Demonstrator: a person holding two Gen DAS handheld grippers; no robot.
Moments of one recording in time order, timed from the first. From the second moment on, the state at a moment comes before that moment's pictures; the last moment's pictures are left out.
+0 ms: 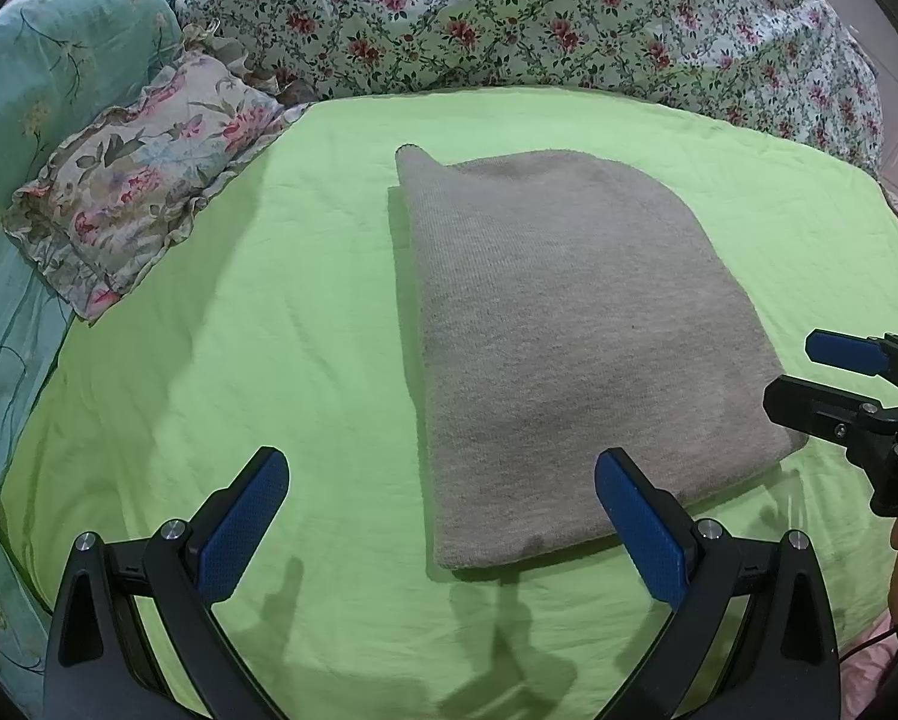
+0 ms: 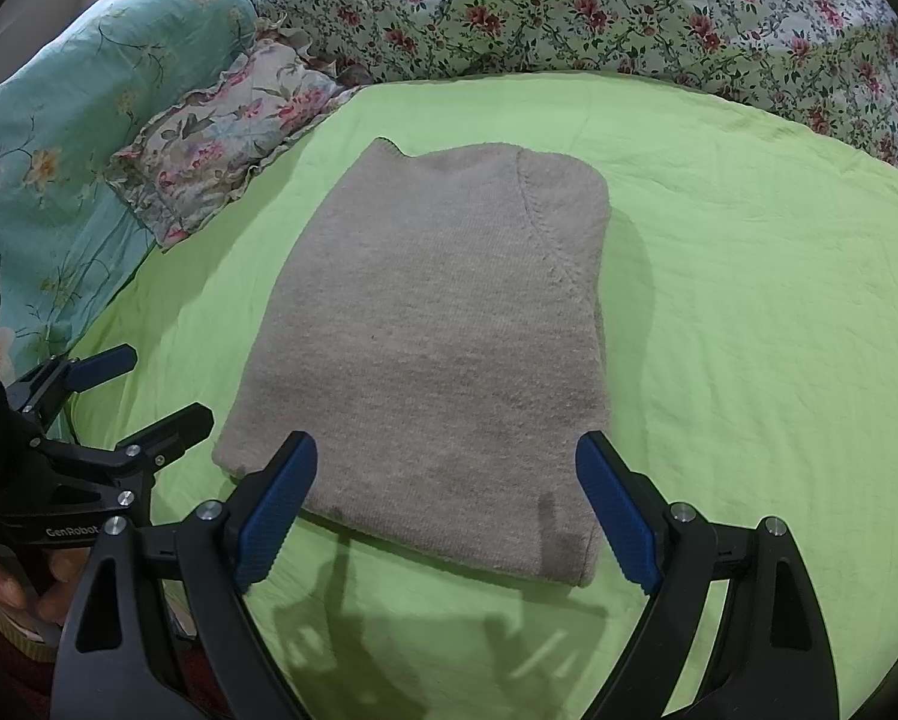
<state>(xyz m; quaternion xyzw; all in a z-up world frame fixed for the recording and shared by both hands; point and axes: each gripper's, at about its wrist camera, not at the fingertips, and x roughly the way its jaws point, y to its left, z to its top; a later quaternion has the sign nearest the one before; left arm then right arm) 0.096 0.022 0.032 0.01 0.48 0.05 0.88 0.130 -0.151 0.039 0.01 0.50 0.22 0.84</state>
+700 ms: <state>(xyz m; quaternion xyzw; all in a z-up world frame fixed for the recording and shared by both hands) 0.097 0.023 0.032 0.01 0.48 0.04 0.88 0.131 -0.152 0.040 0.02 0.50 0.22 0.84</state>
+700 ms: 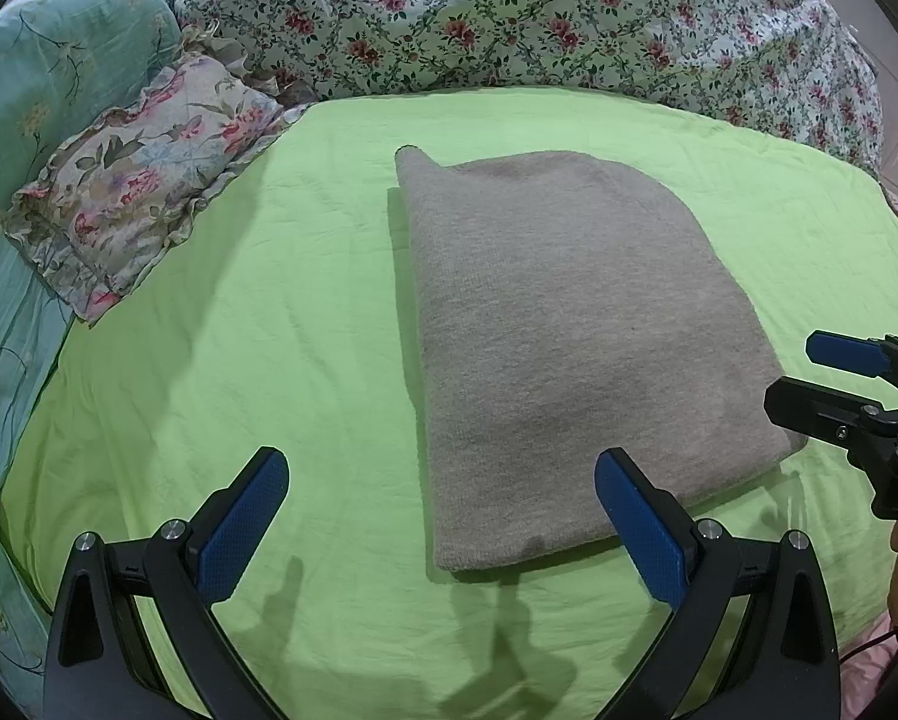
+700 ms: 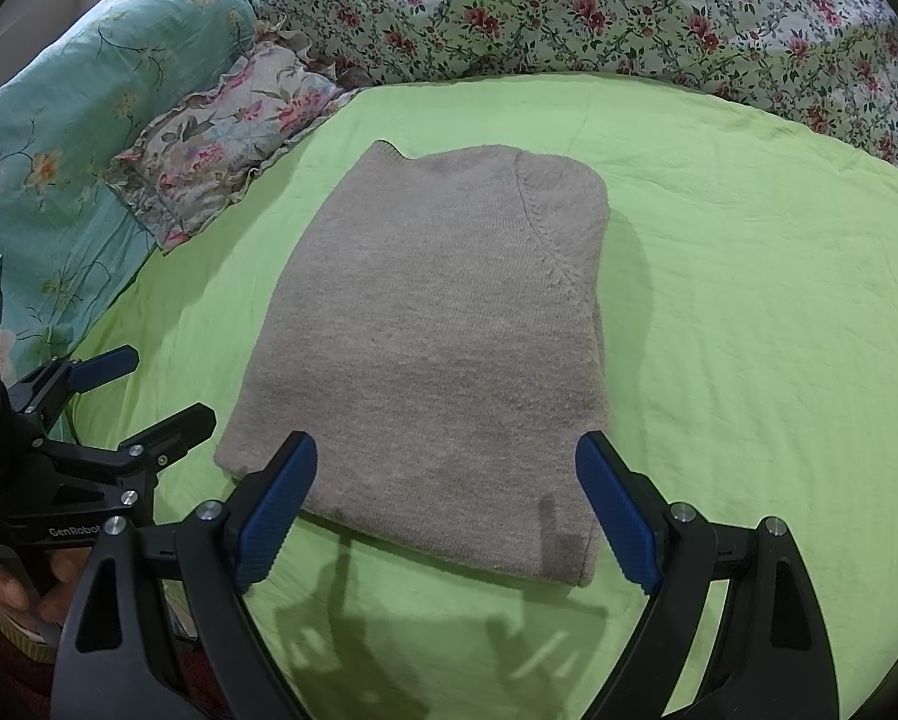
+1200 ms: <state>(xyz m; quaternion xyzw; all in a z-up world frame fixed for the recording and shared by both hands) 0.097 0.022 0.033 0.01 0.48 0.04 0.88 0.130 -0.151 0.042 0.02 0.50 0.22 0.84</state>
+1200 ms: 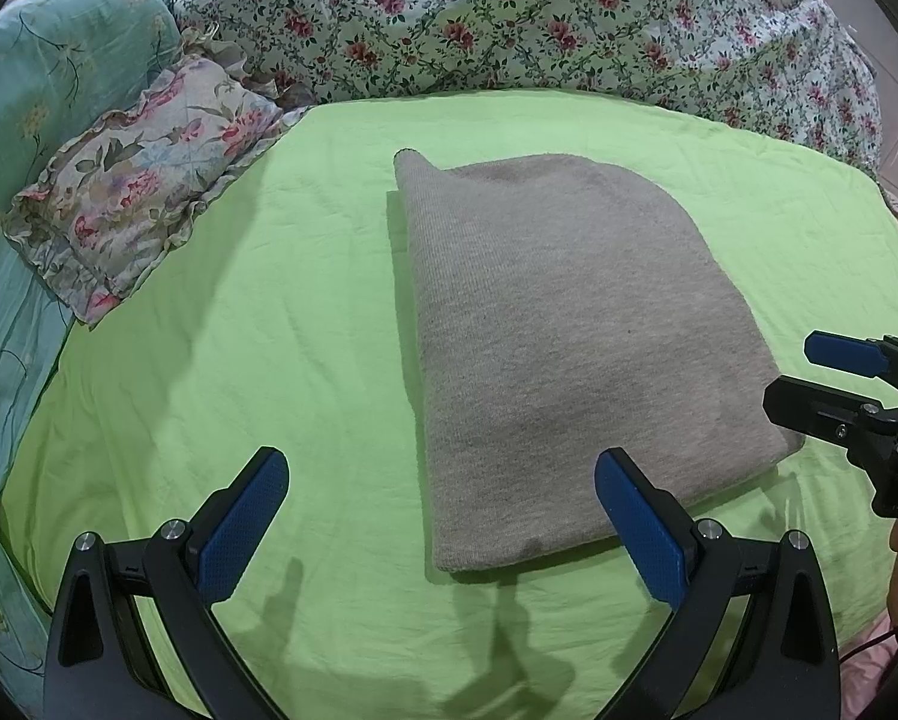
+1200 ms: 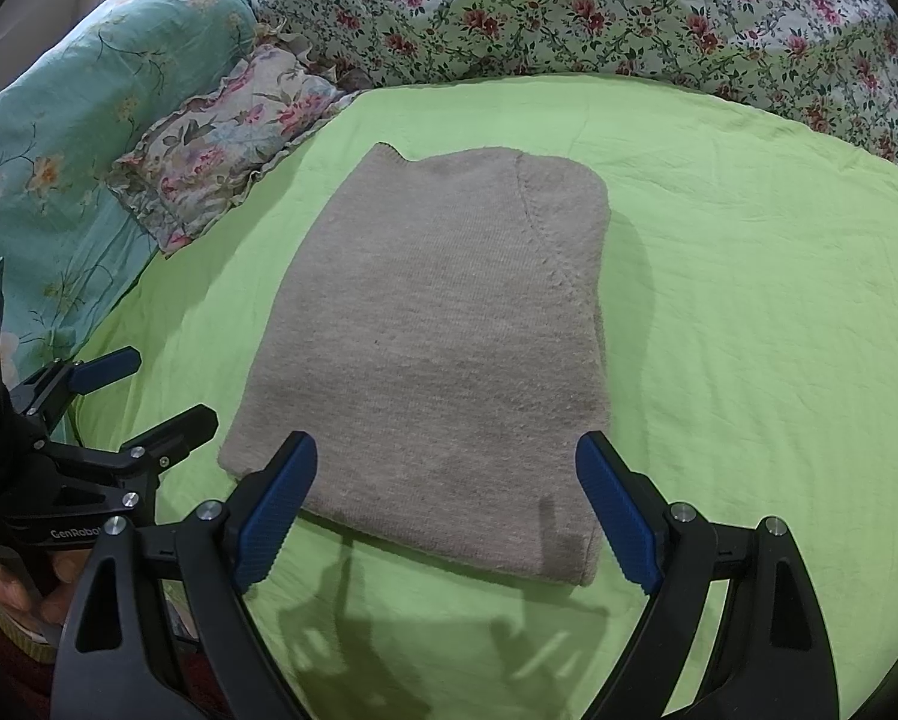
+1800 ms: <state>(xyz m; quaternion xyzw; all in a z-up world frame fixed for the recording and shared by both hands) 0.098 0.019 0.036 0.02 0.48 0.04 0.88 0.131 -0.151 0.043 0.02 0.50 0.22 0.84</state>
